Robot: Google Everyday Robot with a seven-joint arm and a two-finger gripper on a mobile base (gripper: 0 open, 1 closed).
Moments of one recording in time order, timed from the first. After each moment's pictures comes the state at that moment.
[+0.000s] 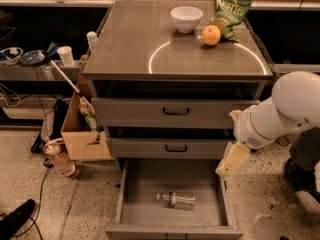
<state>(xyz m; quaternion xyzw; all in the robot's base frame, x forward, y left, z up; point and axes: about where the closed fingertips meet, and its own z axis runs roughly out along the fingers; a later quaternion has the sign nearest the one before) 0.485 -0.196 0.726 -0.54 0.81 0.06 0.22</state>
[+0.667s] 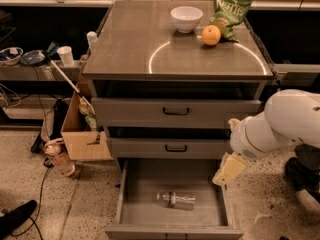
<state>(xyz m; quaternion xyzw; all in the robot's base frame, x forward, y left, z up) 0.472 -0.190 0.706 -0.54 0.81 0.04 0.22</state>
